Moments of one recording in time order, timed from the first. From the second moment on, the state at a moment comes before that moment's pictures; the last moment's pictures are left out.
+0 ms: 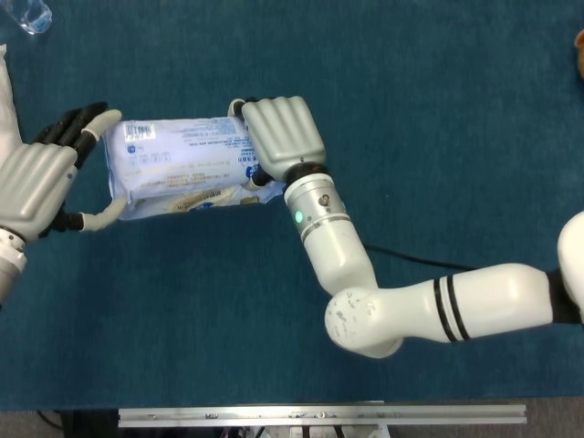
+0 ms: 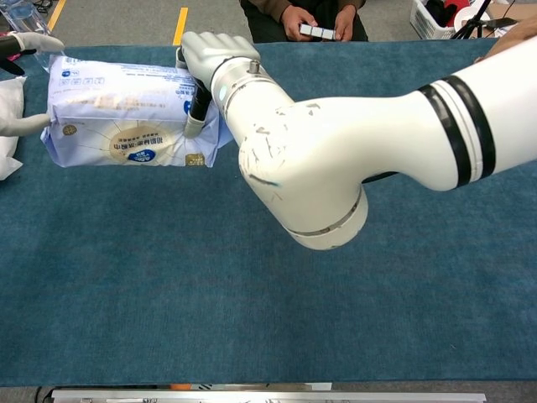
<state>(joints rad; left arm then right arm) -0.47 -0.84 -0.10 -2.05 1.25 1.00 0.05 1.38 -1.86 0.55 -1.59 -0.14 1.31 -0.95</state>
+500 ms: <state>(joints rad) -0.49 -0.87 -0.10 -2.03 1.21 0.98 0.07 1.39 -1.90 0.59 -1.56 -0.14 1.29 -0.92</state>
